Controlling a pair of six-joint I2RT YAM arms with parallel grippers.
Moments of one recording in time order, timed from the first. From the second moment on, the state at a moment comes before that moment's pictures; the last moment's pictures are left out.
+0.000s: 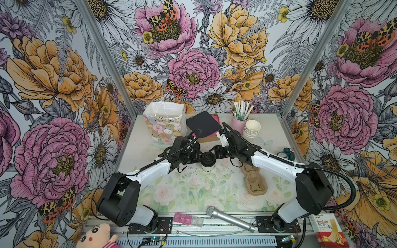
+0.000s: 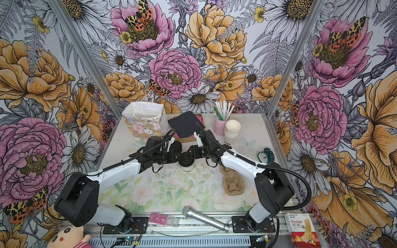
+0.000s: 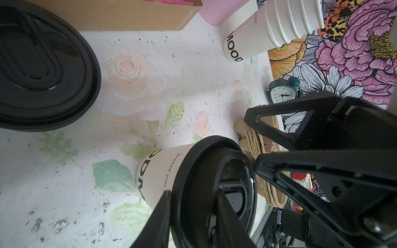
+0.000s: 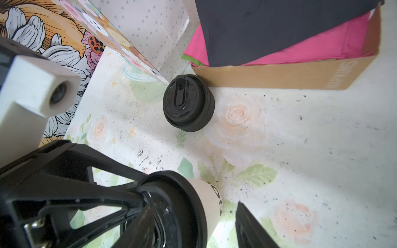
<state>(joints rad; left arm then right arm) -0.50 1.44 0.81 -0.16 0.43 -0.59 0.63 1.58 1.08 -0.25 -0.23 0.43</state>
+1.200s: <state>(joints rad) -0.50 1.44 0.82 -0.16 0.43 -0.59 0.62 1.60 0.98 -0.10 -0.27 0.50</state>
